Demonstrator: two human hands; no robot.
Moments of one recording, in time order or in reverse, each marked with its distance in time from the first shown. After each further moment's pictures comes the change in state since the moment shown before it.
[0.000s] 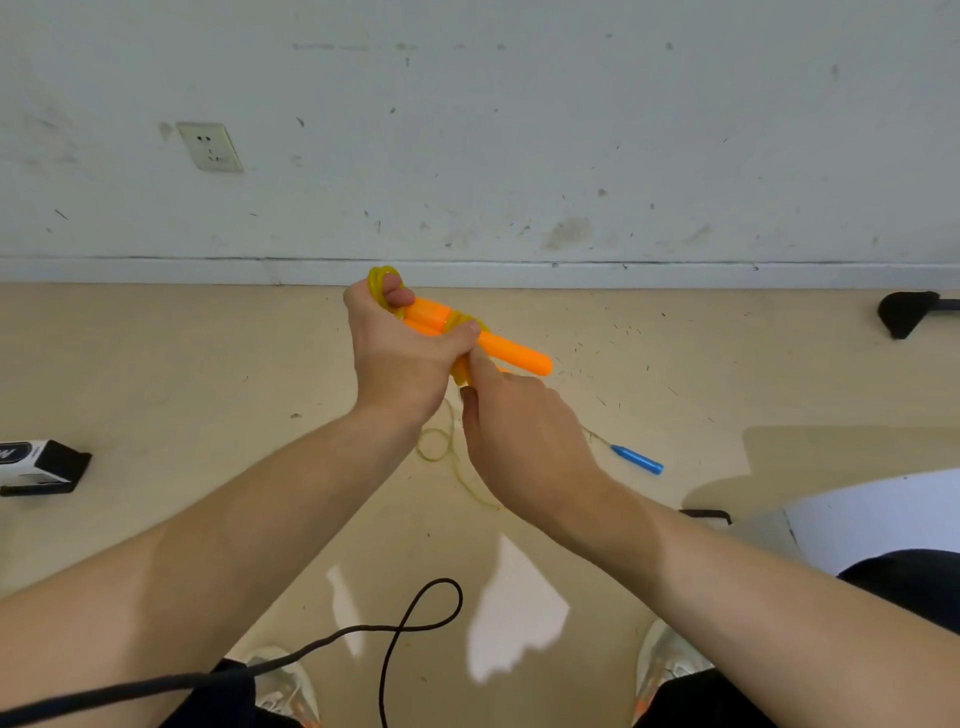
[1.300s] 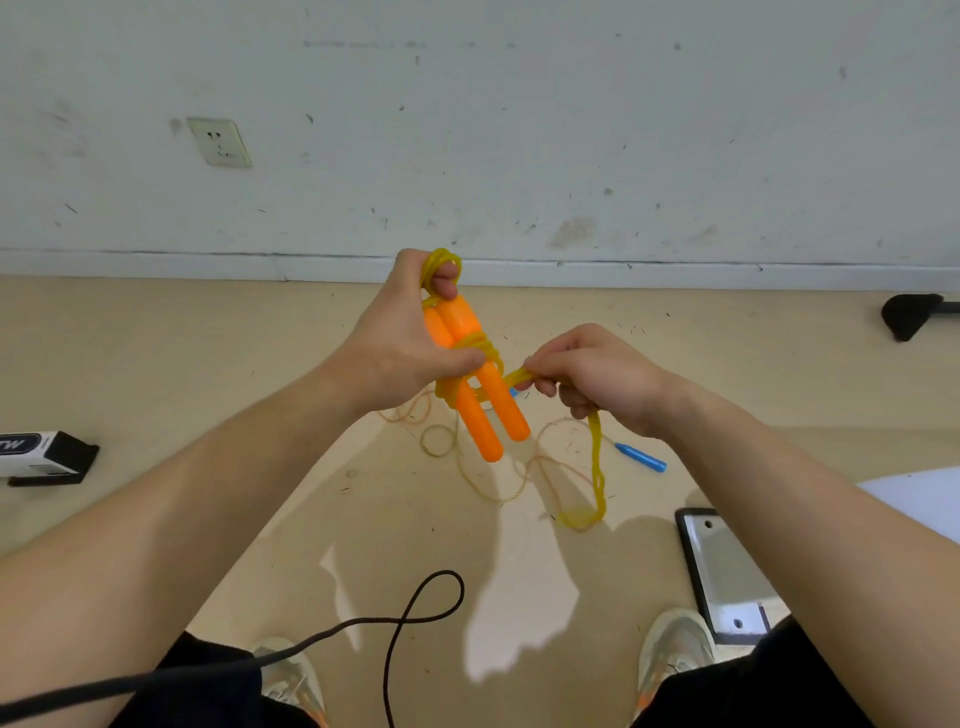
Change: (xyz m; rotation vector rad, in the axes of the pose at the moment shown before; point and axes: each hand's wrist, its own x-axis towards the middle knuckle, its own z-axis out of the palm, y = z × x) left_hand 0.019 0.018 -0.035 0.341 -0.532 0.210; right_hand 0.035 0.069 -0.036 0.773 -0.369 0.309
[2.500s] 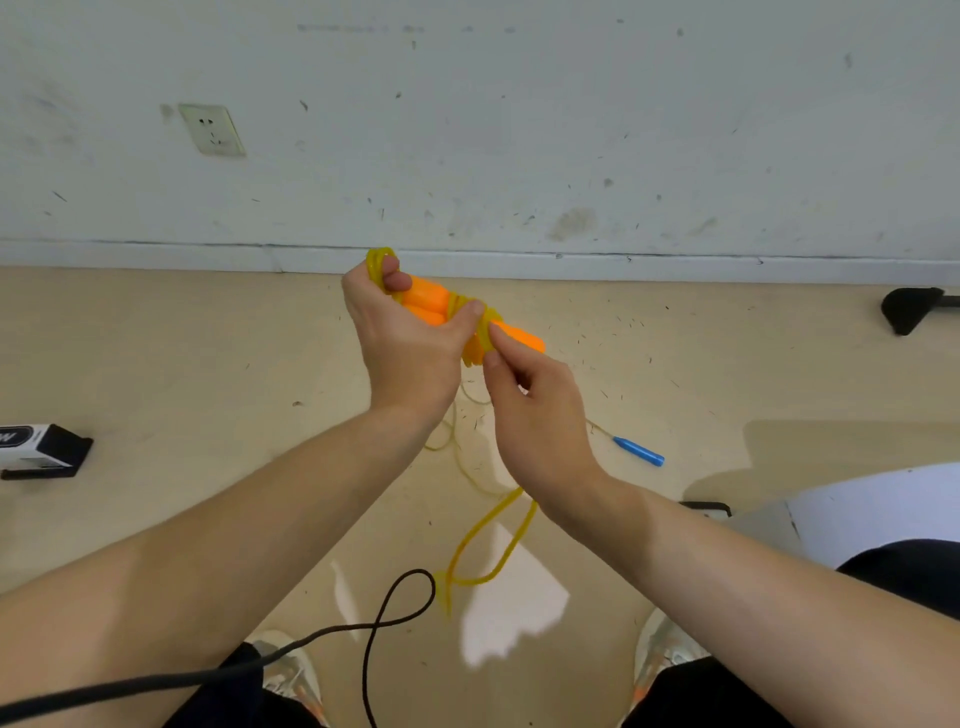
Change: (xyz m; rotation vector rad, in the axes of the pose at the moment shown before) left_hand -0.004 -0.003 0.050 -0.213 0.635 -0.122; right_hand -0.025 -0.004 0.088 0.194 0.473 -0.296
